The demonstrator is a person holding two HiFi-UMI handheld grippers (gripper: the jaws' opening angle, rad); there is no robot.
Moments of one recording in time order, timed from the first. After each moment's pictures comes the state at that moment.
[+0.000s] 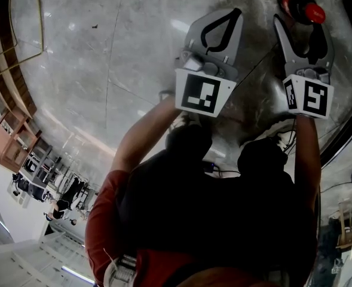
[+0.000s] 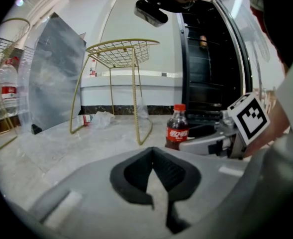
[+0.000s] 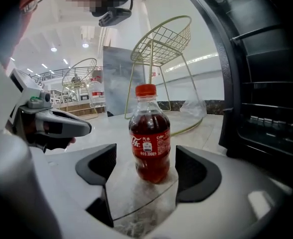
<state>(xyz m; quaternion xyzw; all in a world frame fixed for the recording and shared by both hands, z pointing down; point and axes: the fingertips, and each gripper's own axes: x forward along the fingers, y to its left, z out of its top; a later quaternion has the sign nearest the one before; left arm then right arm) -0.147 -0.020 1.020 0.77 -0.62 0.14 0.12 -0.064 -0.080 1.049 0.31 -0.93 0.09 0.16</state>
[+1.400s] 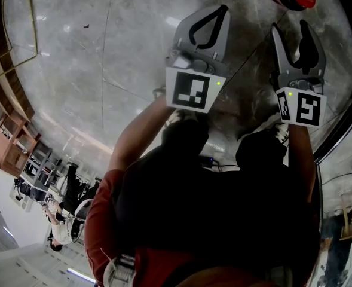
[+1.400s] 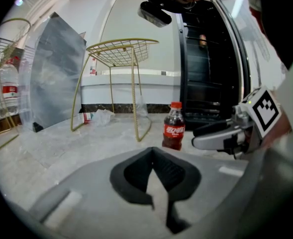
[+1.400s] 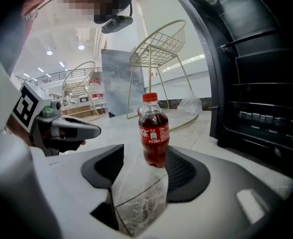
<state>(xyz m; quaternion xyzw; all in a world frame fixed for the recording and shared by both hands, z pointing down) -0.143 -0.007 1.024 0.76 -0.62 0.14 0.13 -0.038 -0.044 1.042 0.31 -0.93 0.12 0.16</state>
